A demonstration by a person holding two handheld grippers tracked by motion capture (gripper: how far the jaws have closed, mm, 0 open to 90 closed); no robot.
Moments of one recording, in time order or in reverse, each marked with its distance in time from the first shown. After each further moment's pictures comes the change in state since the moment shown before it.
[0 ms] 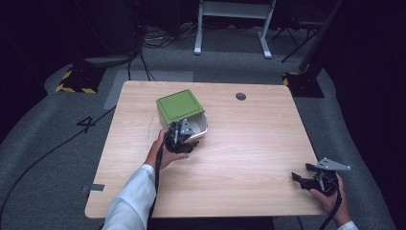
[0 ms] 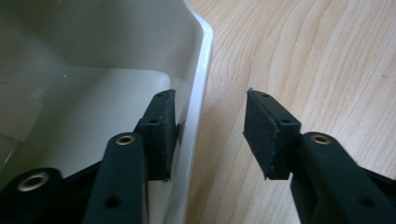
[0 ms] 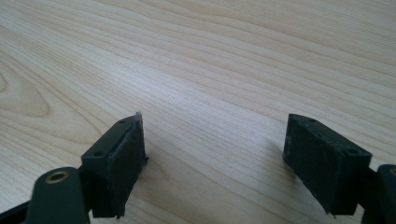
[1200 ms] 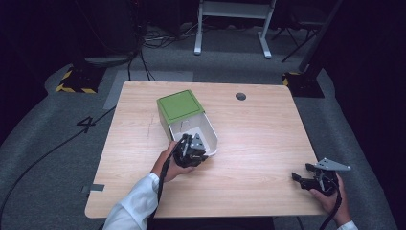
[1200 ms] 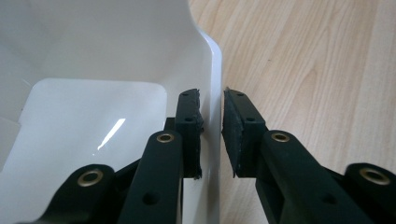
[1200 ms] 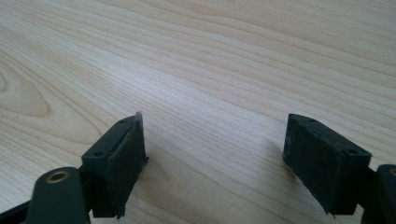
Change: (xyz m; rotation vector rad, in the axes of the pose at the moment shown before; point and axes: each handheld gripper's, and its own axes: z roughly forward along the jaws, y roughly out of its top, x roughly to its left) left arm -0.050 0.005 -0.006 0.039 -0.169 0.076; right arm 0.000 0.000 0.000 0.000 -0.001 -0.002
